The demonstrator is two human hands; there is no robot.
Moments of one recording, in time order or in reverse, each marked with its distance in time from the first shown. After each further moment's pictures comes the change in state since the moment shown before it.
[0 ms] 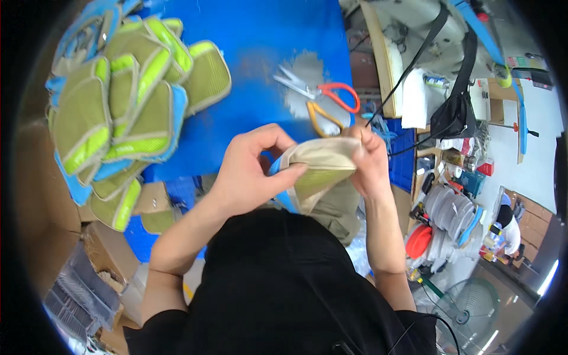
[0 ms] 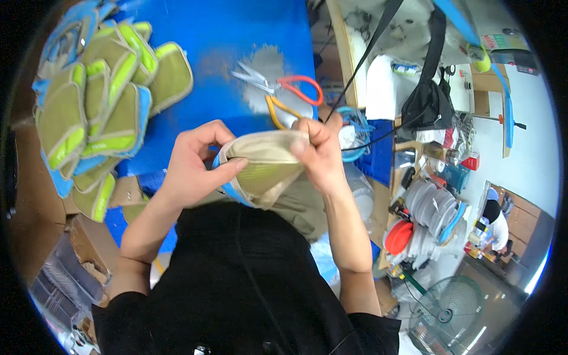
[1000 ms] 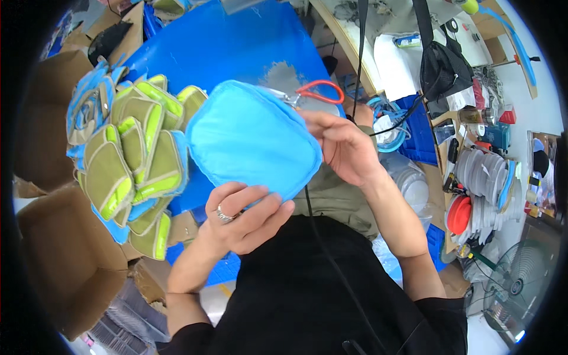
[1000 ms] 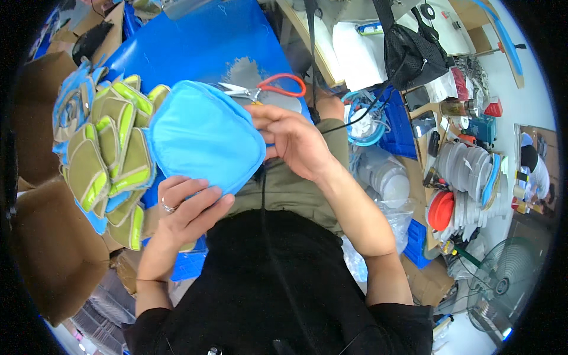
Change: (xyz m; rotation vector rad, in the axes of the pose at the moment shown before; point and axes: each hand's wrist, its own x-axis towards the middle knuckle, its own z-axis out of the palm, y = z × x) left_hand -0.031 0.027 0.000 1.202 -0.003 1.170; right_hand 0.006 -0.014 0.008 0.477 -0.151 0.226
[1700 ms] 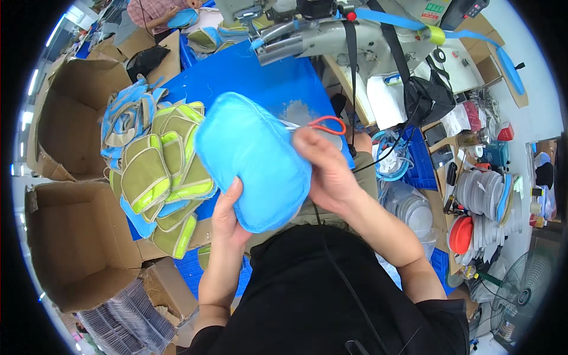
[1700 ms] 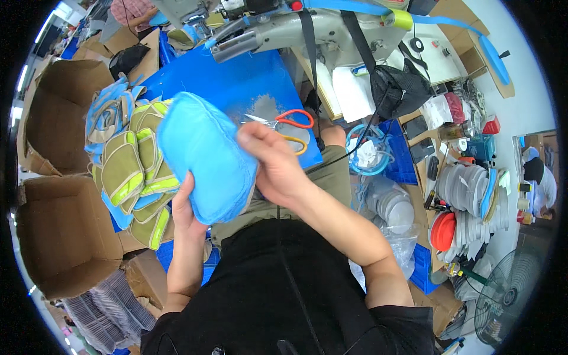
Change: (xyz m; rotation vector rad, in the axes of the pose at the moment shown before) left_hand 0.009 0.016 -0.036 -1.811 0.680 -1.423; right_hand -0.006 -0.019 0.104 0.276 -0.014 -0.184
